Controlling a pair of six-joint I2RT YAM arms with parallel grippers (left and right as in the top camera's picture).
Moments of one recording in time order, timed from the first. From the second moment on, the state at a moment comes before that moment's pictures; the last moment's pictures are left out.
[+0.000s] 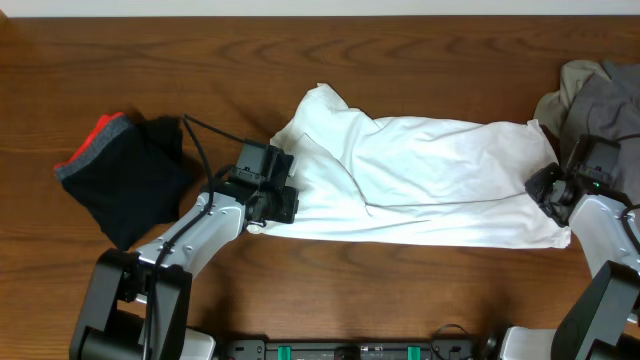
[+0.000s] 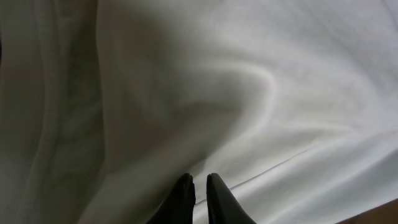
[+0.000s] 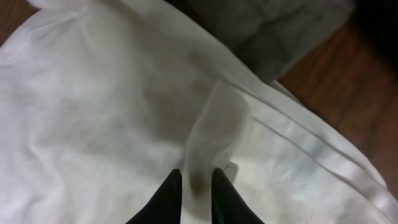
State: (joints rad) left arm -0.33 1.59 0.77 -0.37 0.26 -0.14; right arm -0.39 1.53 0.81 -0.40 0.01 0.53
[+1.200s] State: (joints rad) left arm -0.33 1.59 0.77 -0.37 0.26 -0.14; right arm 0.42 1.52 0.90 -0.53 -0.36 -0.22
